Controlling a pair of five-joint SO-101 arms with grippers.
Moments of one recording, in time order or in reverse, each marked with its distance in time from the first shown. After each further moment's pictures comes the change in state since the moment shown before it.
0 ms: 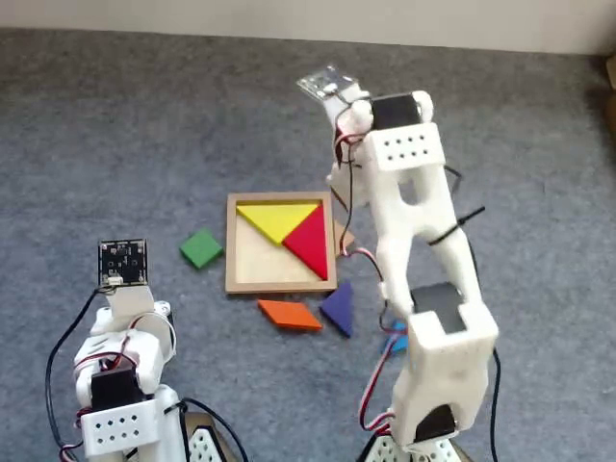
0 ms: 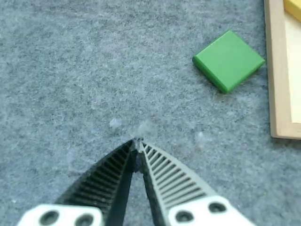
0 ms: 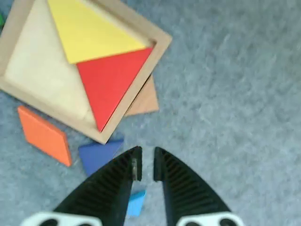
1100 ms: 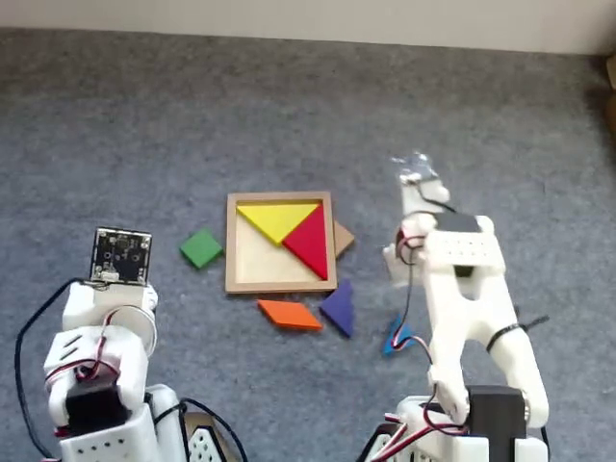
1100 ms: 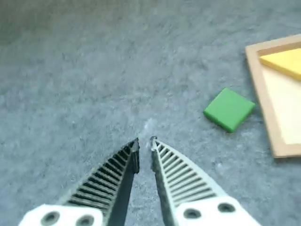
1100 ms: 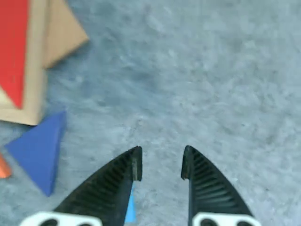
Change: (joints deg) left arm -1.1 2.4 -21.6 6.6 -14.5; right arm 14.7 -34.3 70.1 -39.3 -7.6
